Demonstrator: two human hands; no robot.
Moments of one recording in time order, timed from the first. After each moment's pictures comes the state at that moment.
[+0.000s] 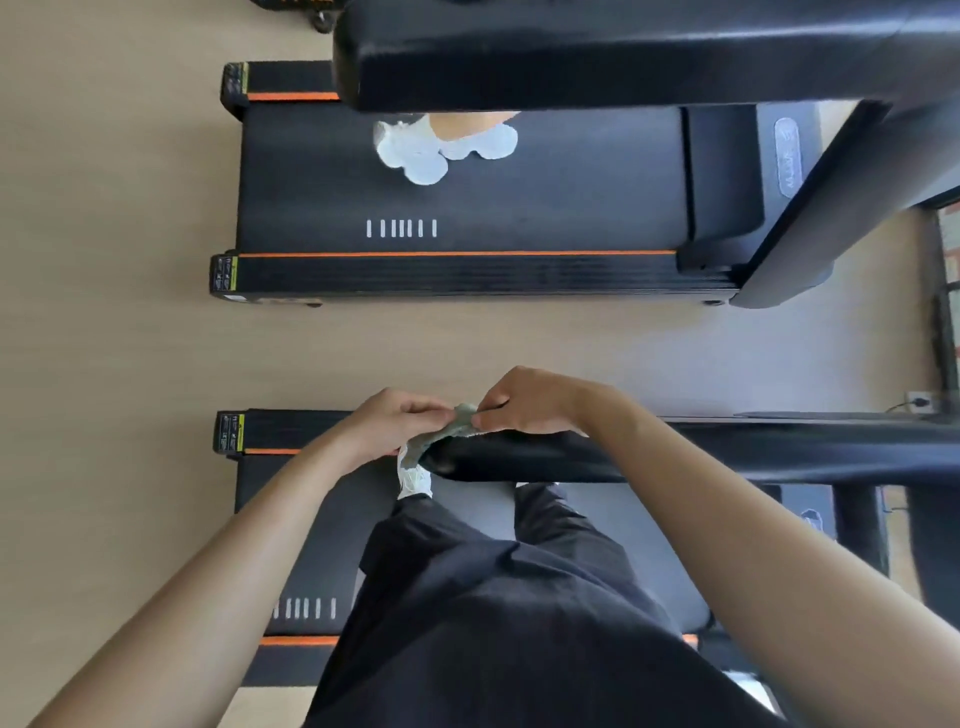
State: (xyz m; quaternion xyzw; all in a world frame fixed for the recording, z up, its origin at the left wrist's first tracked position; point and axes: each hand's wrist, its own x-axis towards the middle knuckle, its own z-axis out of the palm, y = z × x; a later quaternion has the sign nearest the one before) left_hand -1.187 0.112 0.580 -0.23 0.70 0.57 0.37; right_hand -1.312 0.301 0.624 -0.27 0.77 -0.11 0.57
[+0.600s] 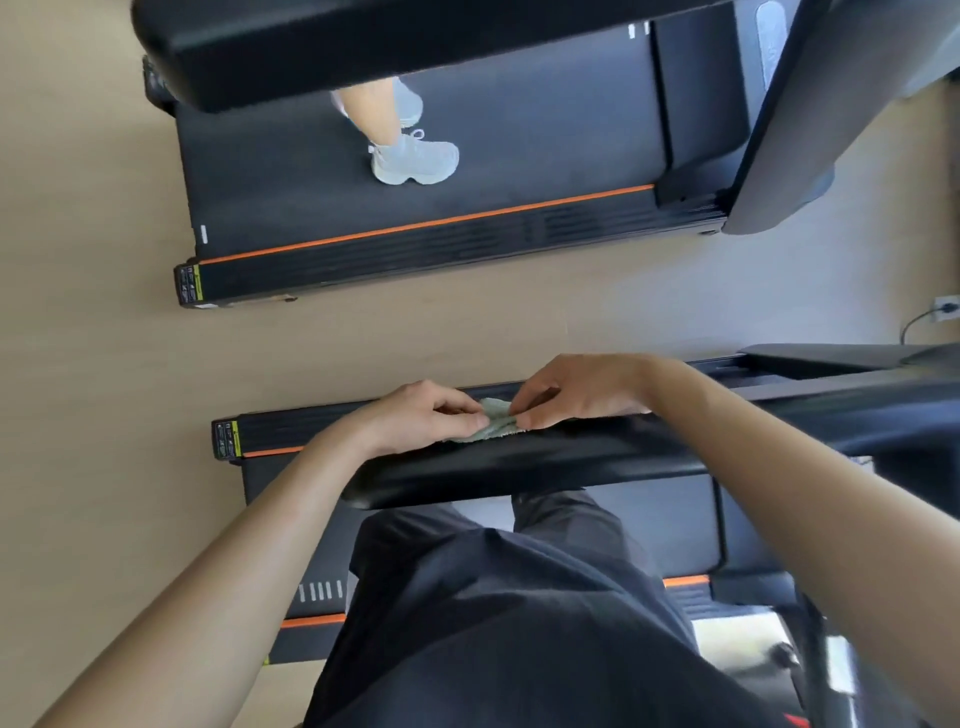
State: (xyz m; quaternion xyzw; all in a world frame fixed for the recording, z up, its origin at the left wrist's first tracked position) left_hand -1.279 0.216 0.580 -0.11 0.74 0.43 0.51; right_hand -1.387 0.447 0.604 -0.21 0.69 -0.20 0.66
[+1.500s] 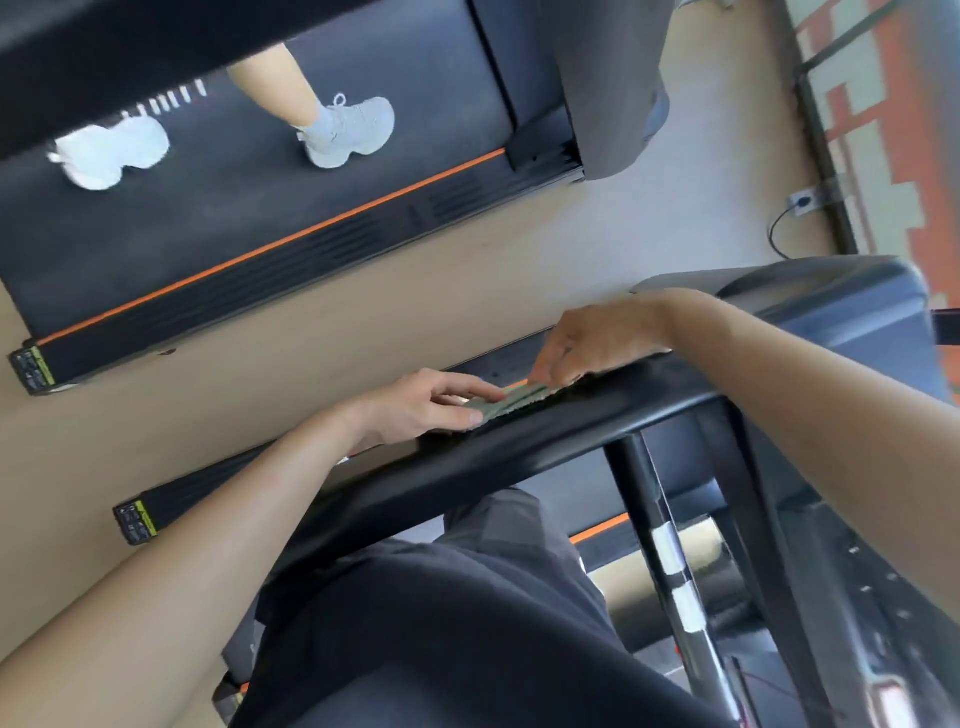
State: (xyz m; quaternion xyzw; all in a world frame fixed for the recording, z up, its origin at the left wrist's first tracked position) left_hand -1.376 0.390 0.558 0.02 0.62 0.53 0.58; right_hand -1.466 0.641 0.627 -0.15 0.74 -0.14 0.65
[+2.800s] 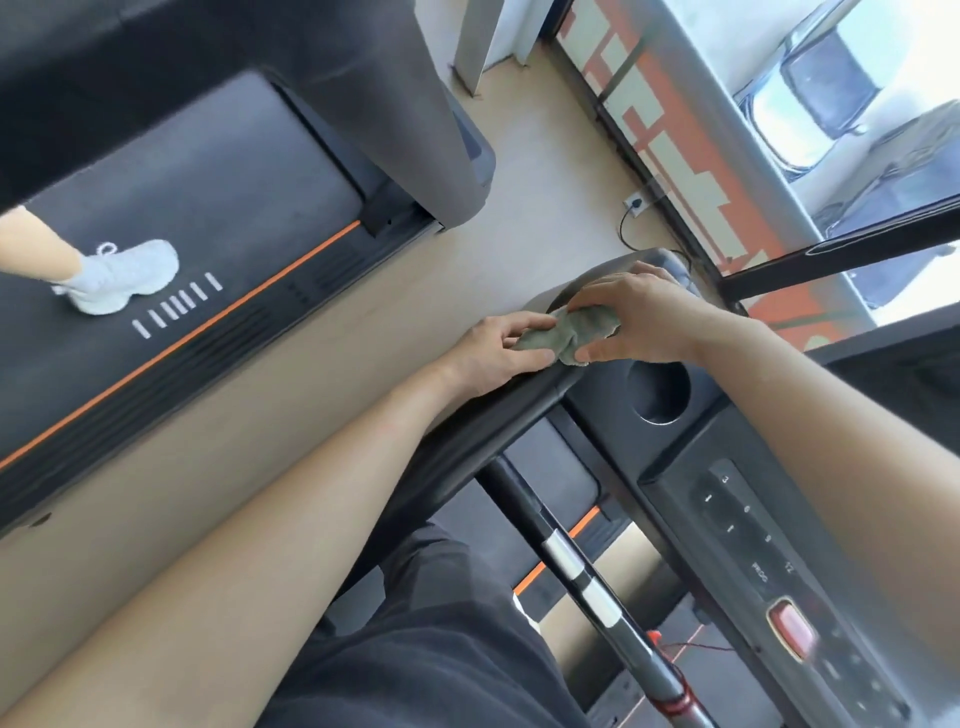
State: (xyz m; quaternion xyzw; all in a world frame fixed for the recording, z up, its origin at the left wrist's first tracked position) left_hand -1.448 0.620 0.584 0.14 0.66 0.57 0.48; right_hand -1.426 0.836 0.682 -0.03 0.95 -0.07 0.31
